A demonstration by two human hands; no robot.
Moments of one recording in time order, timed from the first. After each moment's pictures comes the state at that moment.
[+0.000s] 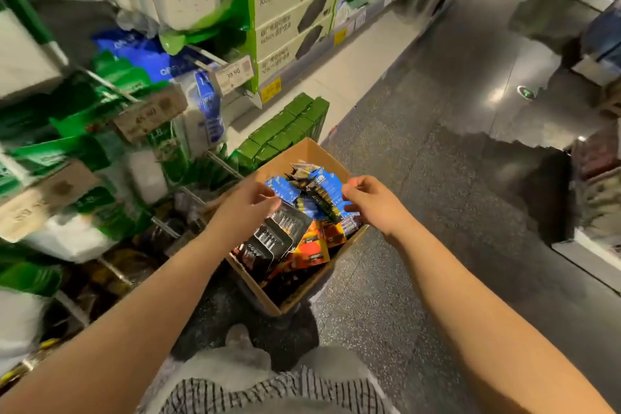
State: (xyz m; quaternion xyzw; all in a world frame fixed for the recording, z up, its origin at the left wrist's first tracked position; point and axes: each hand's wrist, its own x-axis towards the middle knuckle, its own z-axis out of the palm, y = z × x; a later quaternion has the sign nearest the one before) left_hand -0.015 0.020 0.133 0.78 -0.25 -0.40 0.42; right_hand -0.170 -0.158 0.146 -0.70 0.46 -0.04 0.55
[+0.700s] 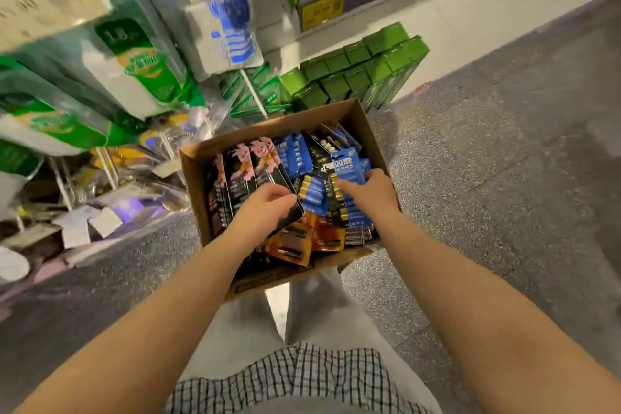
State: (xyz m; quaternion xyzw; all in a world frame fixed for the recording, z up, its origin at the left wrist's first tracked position) left_hand -0.060 -0.102 0.019 0.78 0.11 -0.44 0.44; right_hand -0.102 -0.305 -0.027 -0.78 0.42 0.20 0.41
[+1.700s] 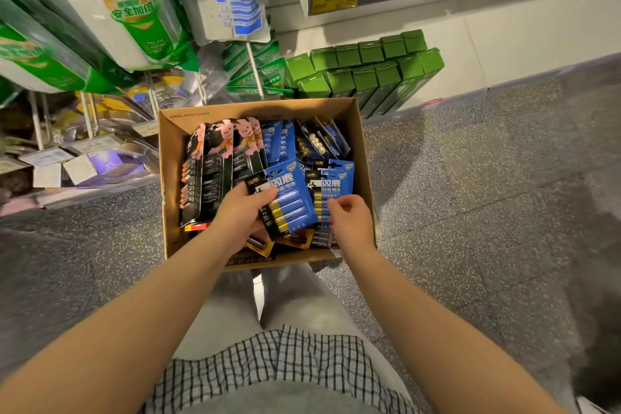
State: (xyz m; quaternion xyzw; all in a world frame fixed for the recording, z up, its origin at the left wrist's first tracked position) left_hand -0.090 -0.132 -0.003 0.58 0.33 -0.35 0.66; right_hand -0.141 -0.304 -0.022 -0.72 0.41 0.17 0.53
